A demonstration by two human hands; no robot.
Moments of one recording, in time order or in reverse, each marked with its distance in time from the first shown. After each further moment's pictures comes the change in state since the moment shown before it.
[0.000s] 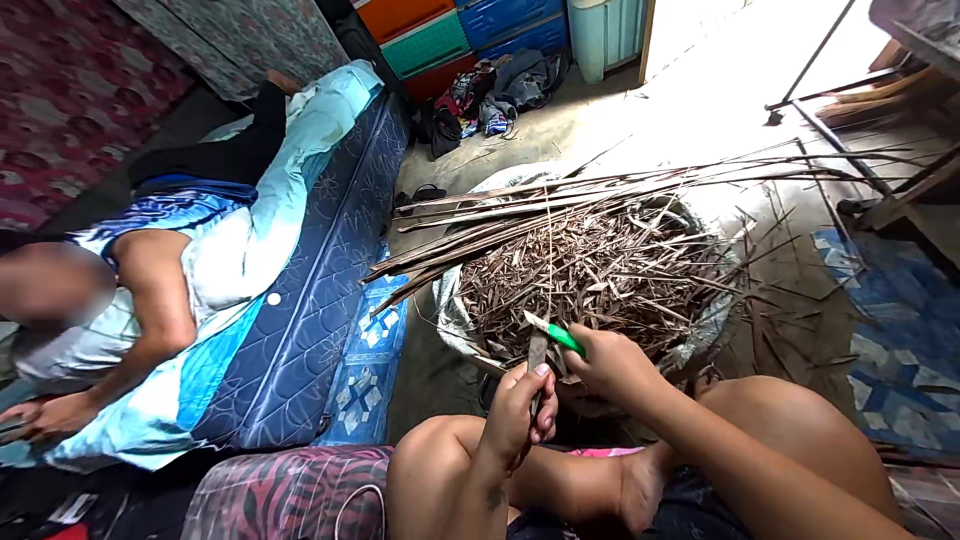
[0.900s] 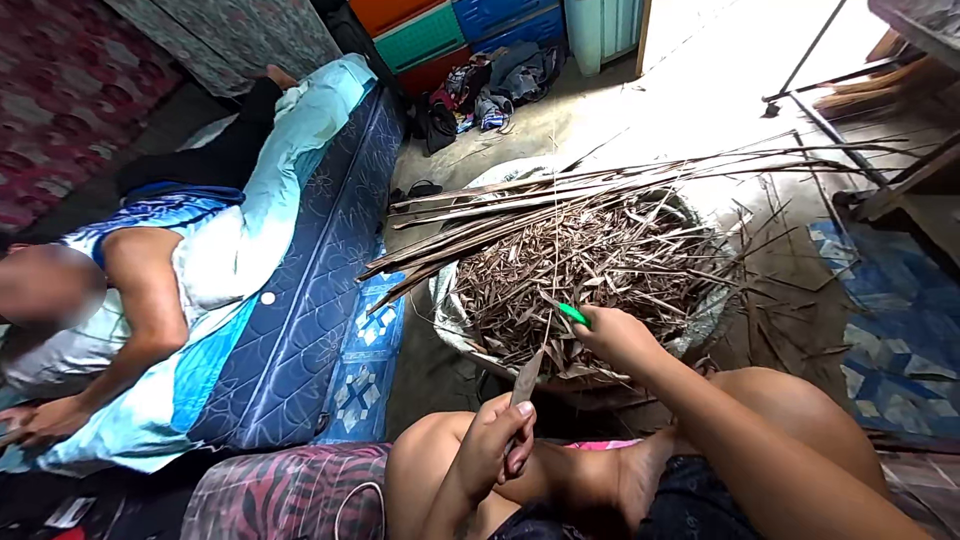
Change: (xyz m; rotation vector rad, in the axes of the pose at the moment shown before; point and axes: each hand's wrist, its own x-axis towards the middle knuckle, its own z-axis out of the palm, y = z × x) left_hand -0.034 -0.006 -0.035 0.139 -0.125 -0.061; right_hand 0.030 0.024 -0.004 0.019 -0.036 0.138
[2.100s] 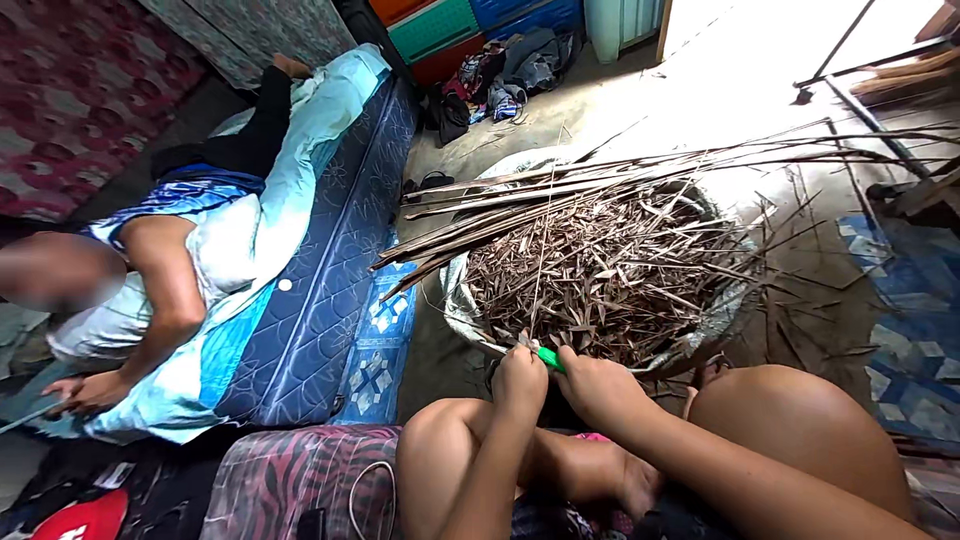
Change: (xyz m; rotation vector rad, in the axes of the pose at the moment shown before) left_hand 0.075 -0.003 0.025 1.142 0.672 -0.293; right_hand -0.045 -0.036 0.045 -0.194 -0.175 -0.083
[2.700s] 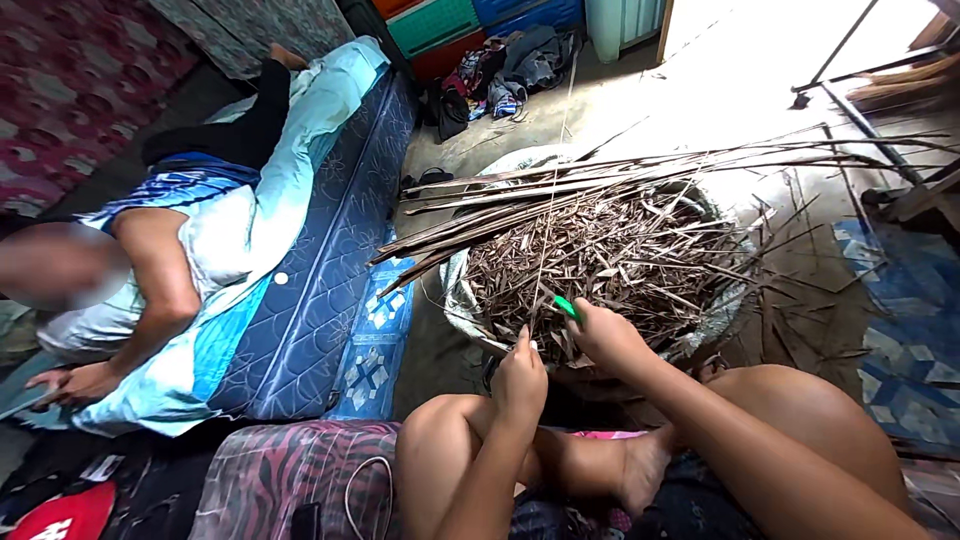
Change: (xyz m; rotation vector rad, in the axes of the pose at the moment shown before) left_hand -0.007 -0.013 0.002 -0.022 0.047 0.075; right_hand 0.041 0.023 -0.027 0.185 0.140 0.087
